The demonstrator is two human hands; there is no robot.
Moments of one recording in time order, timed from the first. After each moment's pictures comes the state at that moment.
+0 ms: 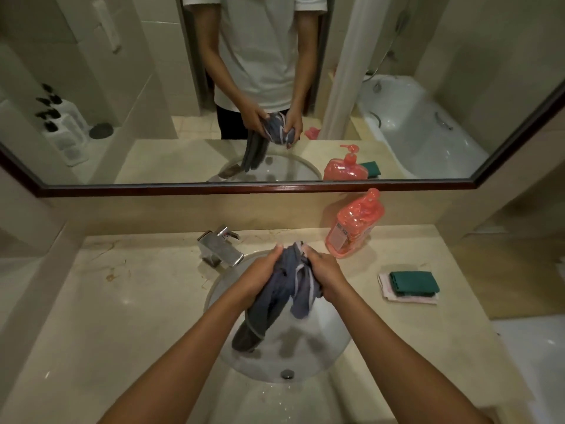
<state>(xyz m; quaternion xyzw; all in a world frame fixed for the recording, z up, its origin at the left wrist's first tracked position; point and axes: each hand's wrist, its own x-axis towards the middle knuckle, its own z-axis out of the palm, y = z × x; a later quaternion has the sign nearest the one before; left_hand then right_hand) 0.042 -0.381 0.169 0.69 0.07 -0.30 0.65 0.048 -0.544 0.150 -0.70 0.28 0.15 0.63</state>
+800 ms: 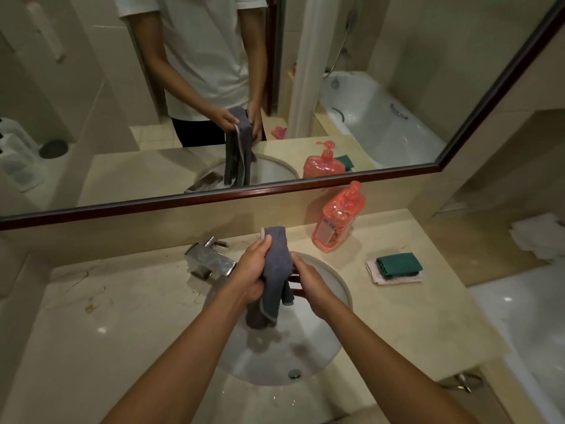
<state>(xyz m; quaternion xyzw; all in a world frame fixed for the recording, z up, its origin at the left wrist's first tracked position) 0.066 -0.376 0.179 0.46 0.17 -0.30 0.82 0.018 -0.503 0.153 -0.68 0.23 0.16 0.68</state>
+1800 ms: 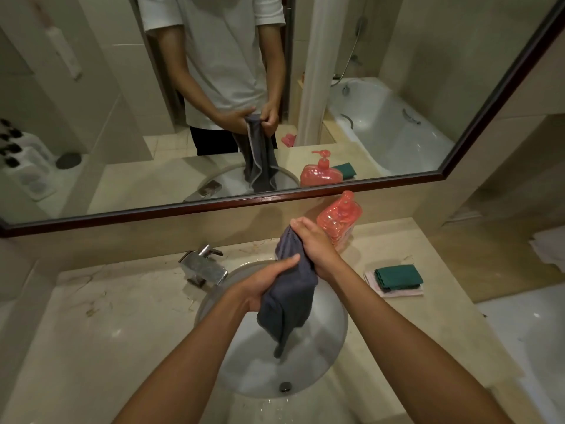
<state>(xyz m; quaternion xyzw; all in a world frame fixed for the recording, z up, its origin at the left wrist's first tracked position) 0.054 -0.414 0.198 0.52 0.05 -0.48 0.71 0.077 -0.559 0.205 -0.71 0.11 0.05 0.69</state>
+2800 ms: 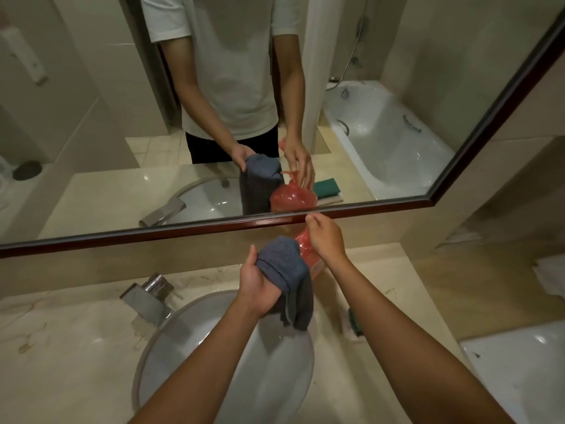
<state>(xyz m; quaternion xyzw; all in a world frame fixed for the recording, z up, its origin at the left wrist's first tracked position) 0.142 -0.547 0.154 0.21 0.19 -0.29 0.91 0.184 -0.703 0.193 -0.87 0.17 -0.04 0.45</state>
